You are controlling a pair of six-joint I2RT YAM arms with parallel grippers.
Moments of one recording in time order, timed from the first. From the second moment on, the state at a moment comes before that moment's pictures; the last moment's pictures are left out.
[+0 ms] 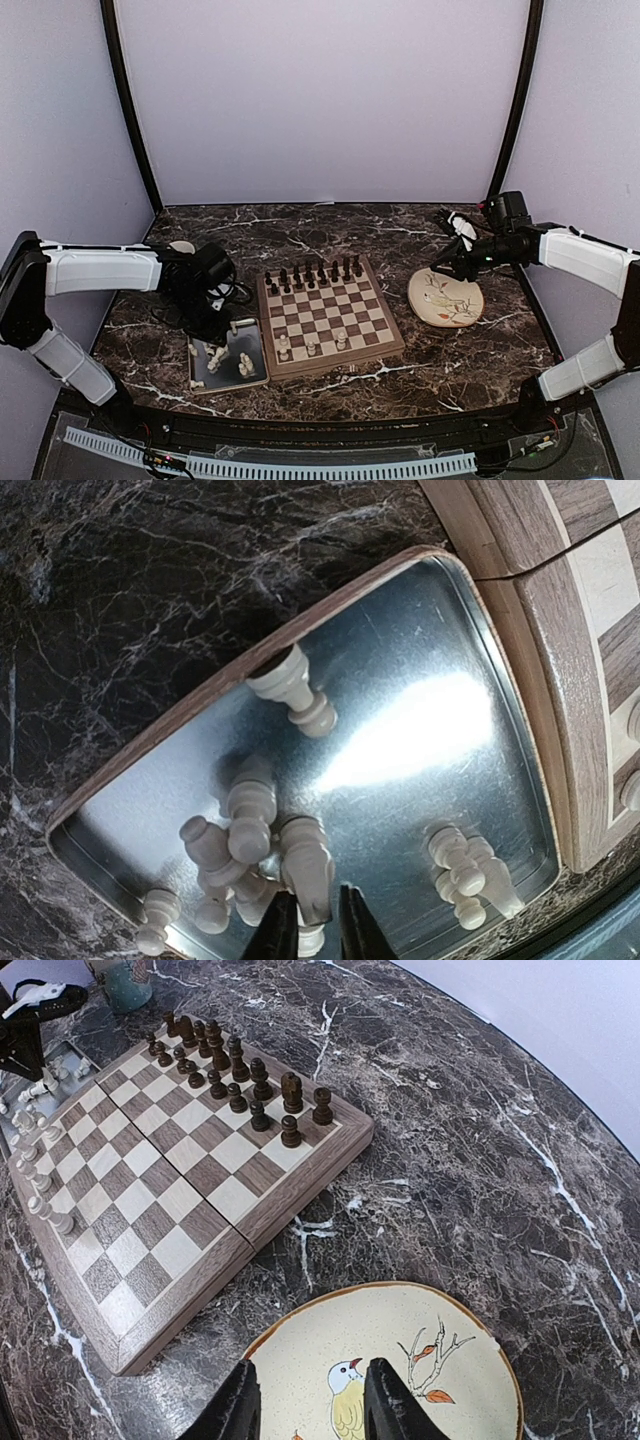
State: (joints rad) left arm -0.67 1.49 0.89 -0.84 0.07 -0.40; right arm 0.20 1.33 0.89 -0.41 -0.61 -0.55
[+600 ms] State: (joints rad) left arm -0.68 1.47 0.84 -0.68 0.17 -0.34; right arm 0.20 1.33 0.89 -0.41 -0.61 -0.55
